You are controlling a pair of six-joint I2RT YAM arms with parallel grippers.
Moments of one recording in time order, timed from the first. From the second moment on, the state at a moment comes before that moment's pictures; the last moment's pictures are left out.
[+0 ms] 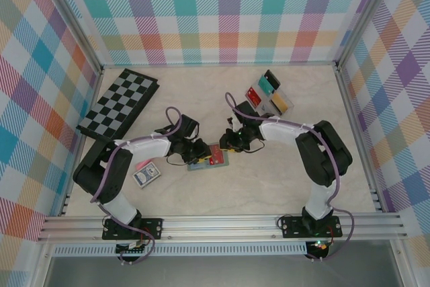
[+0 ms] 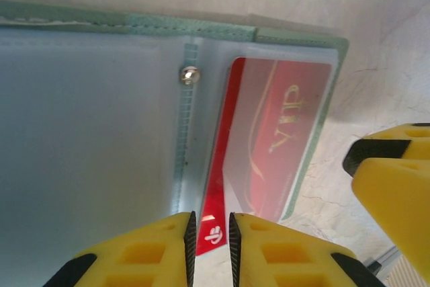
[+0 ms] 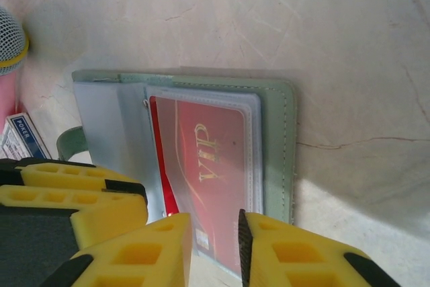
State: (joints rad) left arm -0.58 1.65 0.85 -0.29 0.41 -0.97; right arm 0.62 1.83 1.11 -0.42 -0.50 0.66
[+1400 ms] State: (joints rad) left arm -0.58 1.64 0.85 -0.26 0.40 -0.97; right arm 0.63 1.93 1.17 -0.46 -0.49 0.64
